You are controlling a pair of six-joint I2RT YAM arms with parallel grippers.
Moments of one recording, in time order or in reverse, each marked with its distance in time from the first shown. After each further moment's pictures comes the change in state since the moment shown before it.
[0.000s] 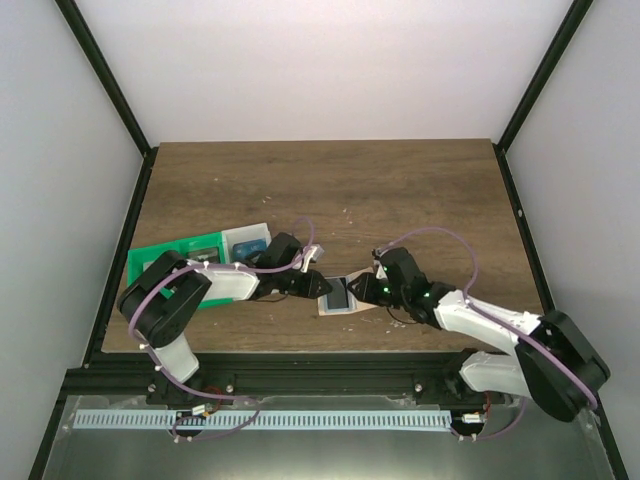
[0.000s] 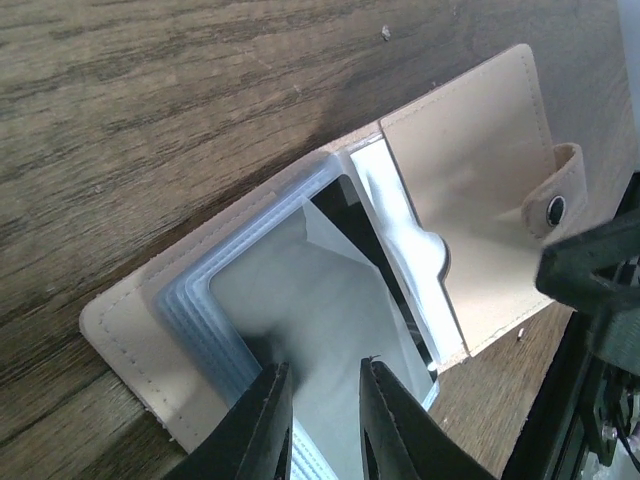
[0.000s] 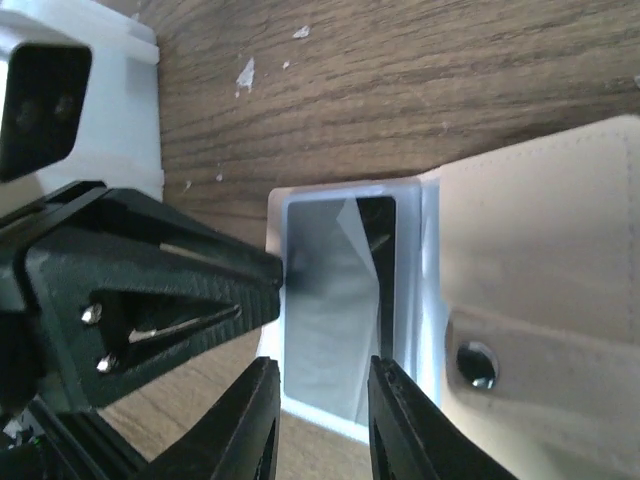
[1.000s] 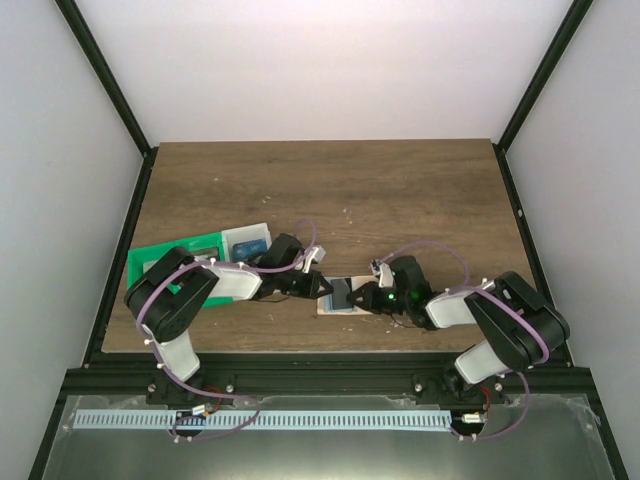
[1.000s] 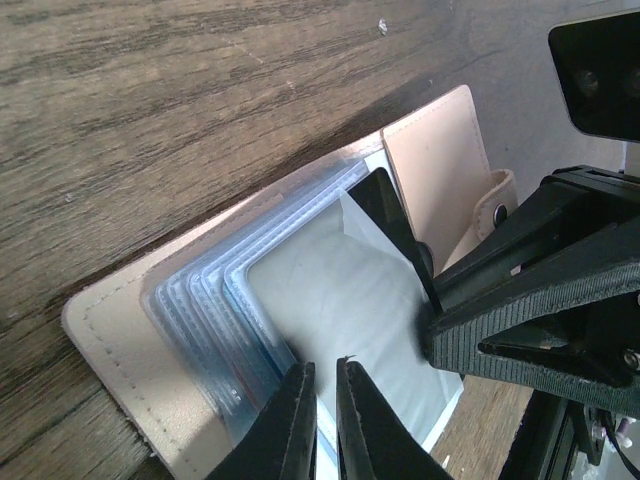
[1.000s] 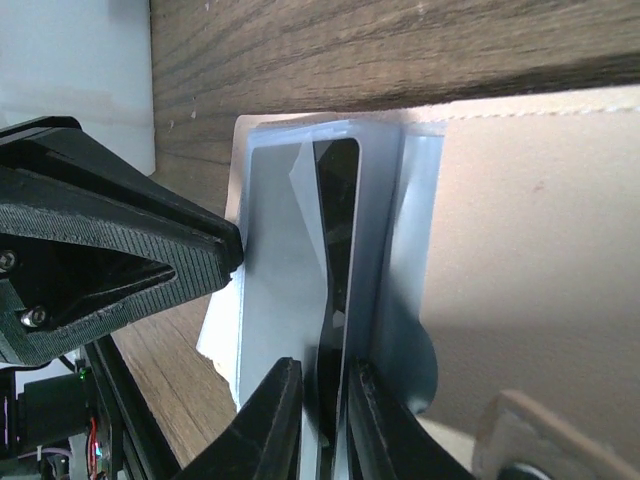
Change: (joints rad) left arm 0.001 0.049 -0.001 0.060 0.037 -0.019; right arm -0.144 0.320 -0.150 0.486 -0.332 -0.039
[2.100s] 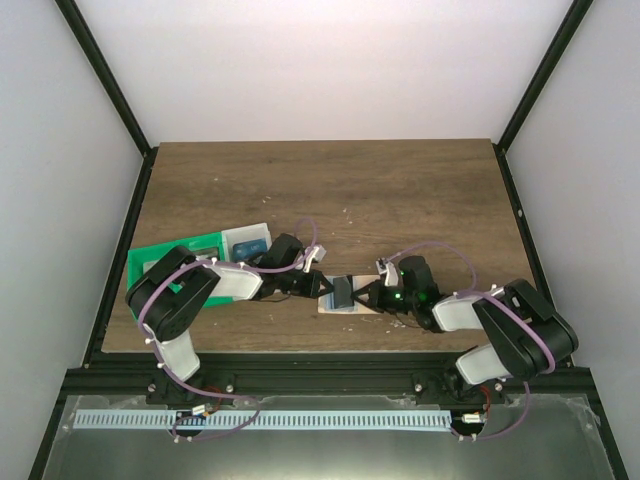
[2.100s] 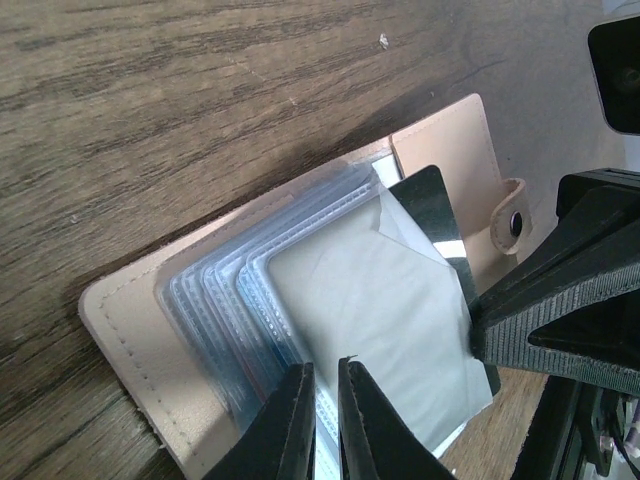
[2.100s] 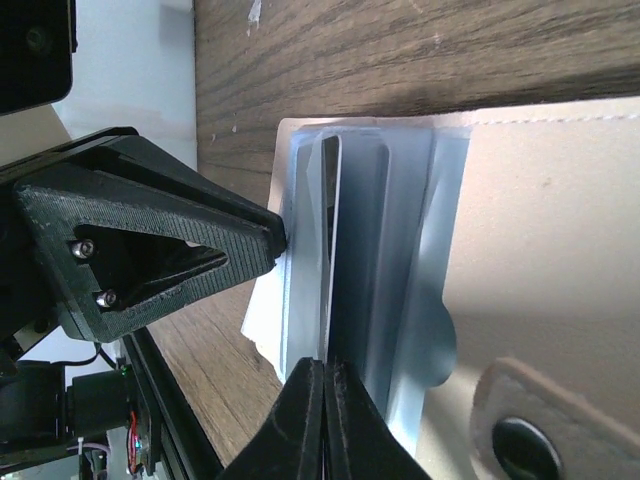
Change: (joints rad) left arm 0.000 0.009 0.000 0.020 -0.018 0.003; right arm -0.059 -0.053 -0.043 0.043 -0.072 0.029
